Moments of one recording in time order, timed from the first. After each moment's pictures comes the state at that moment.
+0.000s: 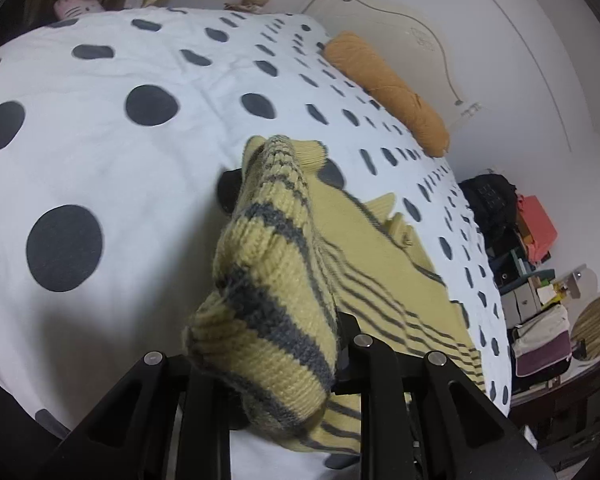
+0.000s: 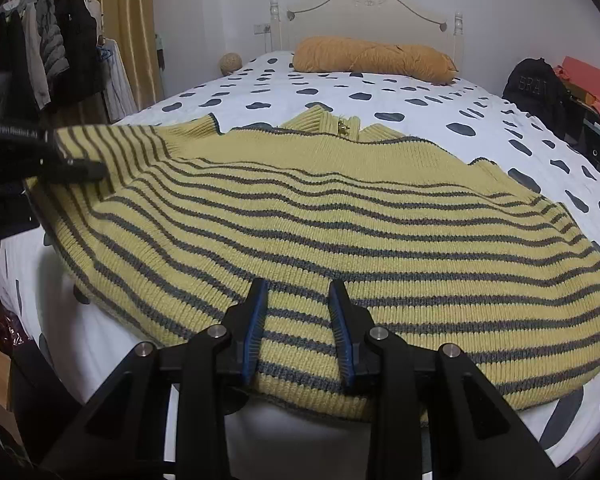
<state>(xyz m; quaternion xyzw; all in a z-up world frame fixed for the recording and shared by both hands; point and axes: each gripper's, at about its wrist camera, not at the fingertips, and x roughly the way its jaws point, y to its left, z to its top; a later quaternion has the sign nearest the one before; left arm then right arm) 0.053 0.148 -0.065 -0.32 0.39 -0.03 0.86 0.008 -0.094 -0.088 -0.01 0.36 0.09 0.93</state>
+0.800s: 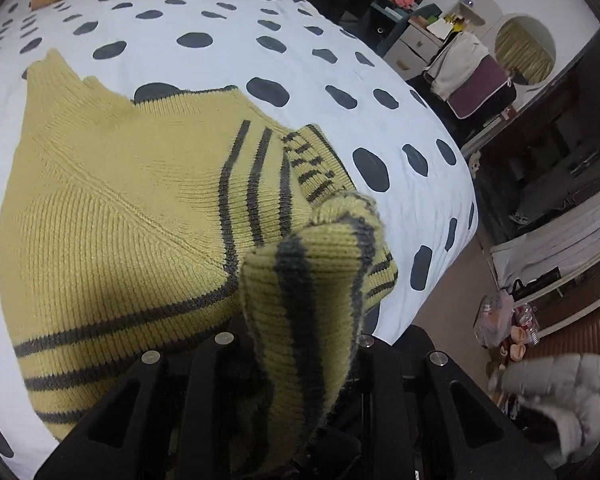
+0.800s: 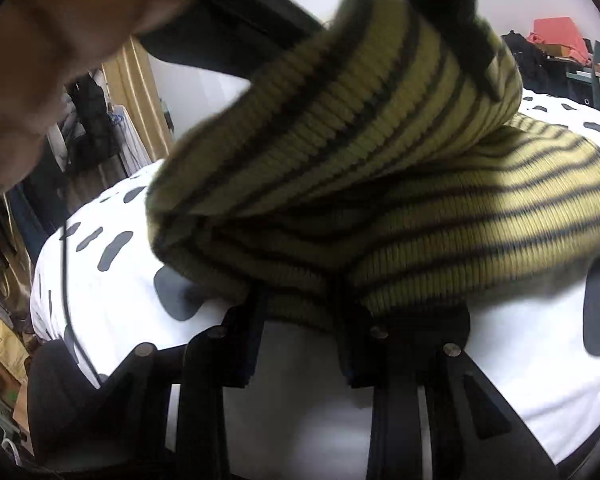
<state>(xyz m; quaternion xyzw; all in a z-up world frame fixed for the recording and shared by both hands) 0.073 -0.159 -0.063 -0.02 0.54 -0.35 0.76 -0.064 -0.148 -0.136 0.10 0.28 0.12 0.95</state>
